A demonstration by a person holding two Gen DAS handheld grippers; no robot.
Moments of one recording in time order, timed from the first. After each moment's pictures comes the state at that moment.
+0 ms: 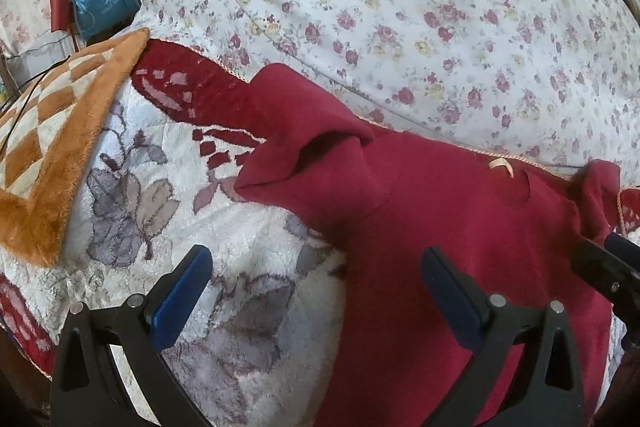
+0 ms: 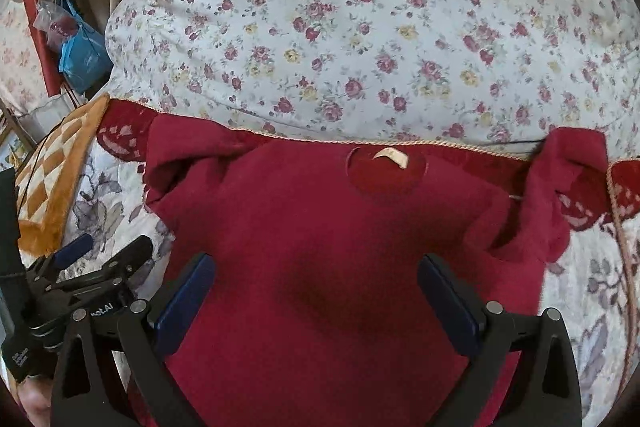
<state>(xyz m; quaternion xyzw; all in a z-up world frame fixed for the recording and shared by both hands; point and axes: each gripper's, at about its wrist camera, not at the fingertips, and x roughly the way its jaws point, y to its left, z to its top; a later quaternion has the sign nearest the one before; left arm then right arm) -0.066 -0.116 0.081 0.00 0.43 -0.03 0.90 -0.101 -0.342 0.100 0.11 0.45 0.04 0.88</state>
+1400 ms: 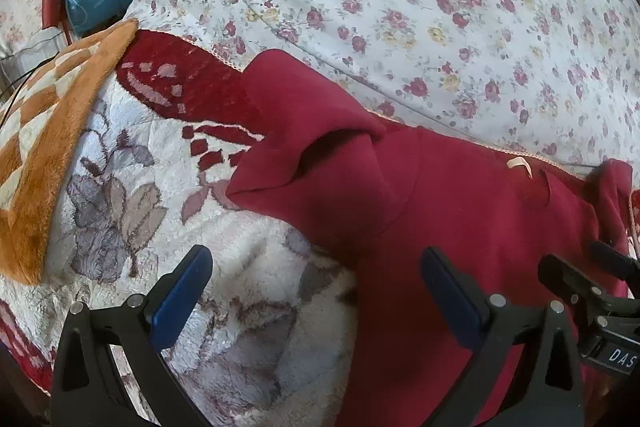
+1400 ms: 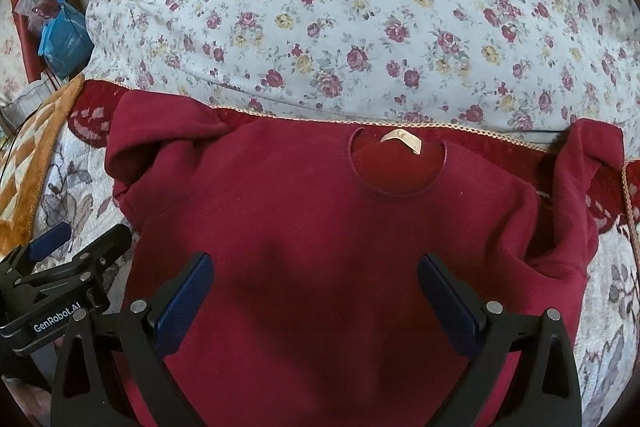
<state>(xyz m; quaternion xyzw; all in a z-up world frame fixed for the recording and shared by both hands) -0.035 -0.114 0.065 0.00 0.44 -0.03 0.90 -0.063 -0.334 0.058 0.09 0.48 0.03 0.87</state>
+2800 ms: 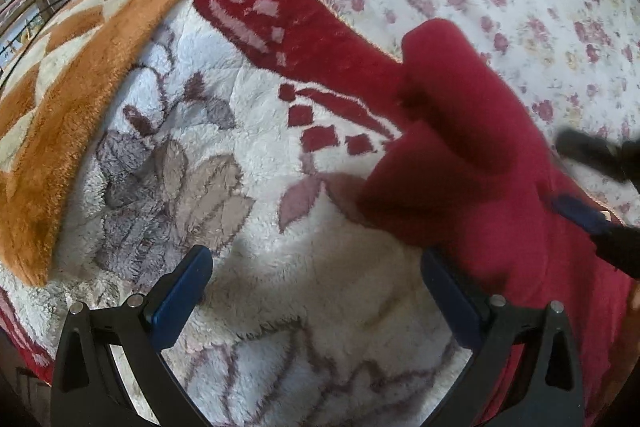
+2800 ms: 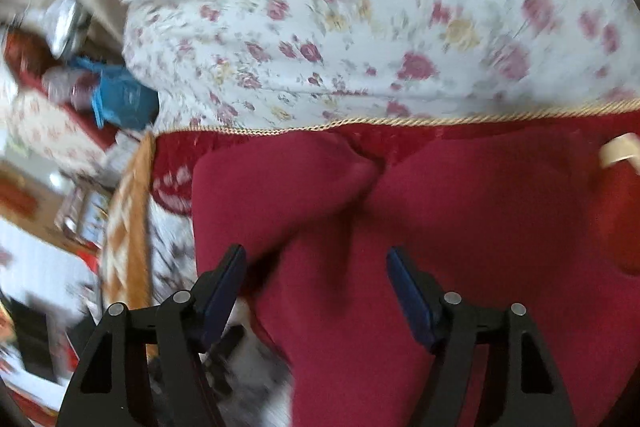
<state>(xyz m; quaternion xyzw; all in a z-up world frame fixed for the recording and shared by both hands) 0.021 -0.031 0.025 -0.06 0.50 0.09 0.86 0.092 -0.274 0.008 0.35 0.50 0.21 0.76</state>
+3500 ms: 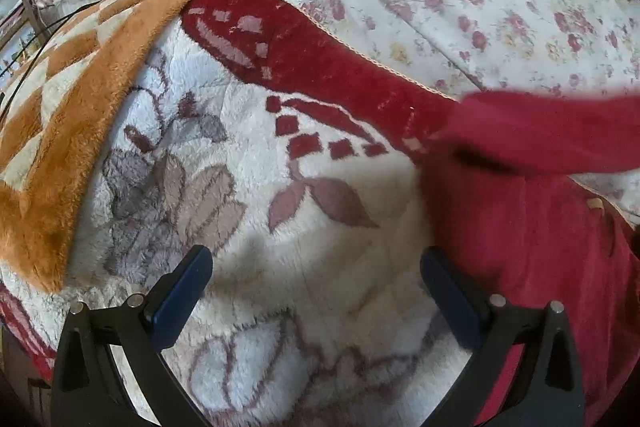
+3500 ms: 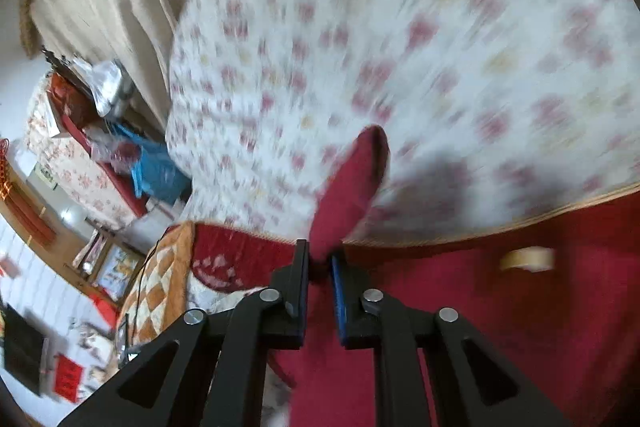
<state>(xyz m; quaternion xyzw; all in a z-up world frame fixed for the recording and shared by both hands) 0.008 -0.047 0.042 -0.04 0.49 0.07 0.87 -0.002 -0.402 0.112 0.31 0.32 0.15 0.88</state>
